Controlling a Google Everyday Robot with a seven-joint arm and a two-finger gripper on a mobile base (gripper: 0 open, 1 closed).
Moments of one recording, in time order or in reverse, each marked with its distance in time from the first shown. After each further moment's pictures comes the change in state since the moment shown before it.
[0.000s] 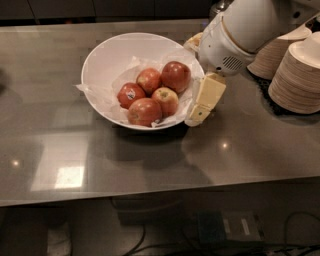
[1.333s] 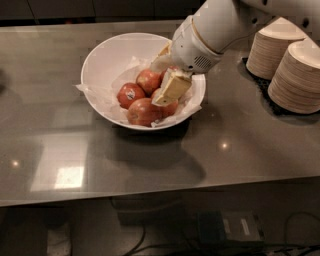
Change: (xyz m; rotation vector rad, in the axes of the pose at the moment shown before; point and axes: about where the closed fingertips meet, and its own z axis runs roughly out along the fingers) arm -0.044 -0.012 0.042 -0.069 -0.128 -0.089
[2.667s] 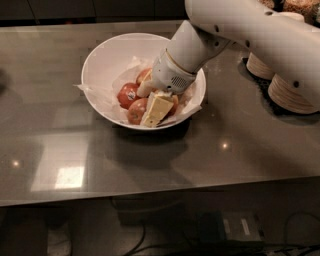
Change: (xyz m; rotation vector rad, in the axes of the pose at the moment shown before) arm 0.007 0.020 0.076 -0.203 0.024 0.047
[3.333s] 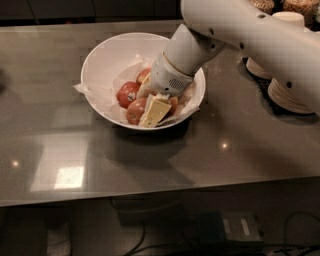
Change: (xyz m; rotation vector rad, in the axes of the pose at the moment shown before) arm 0.002 0.001 0.007 -0.022 0.006 0.016
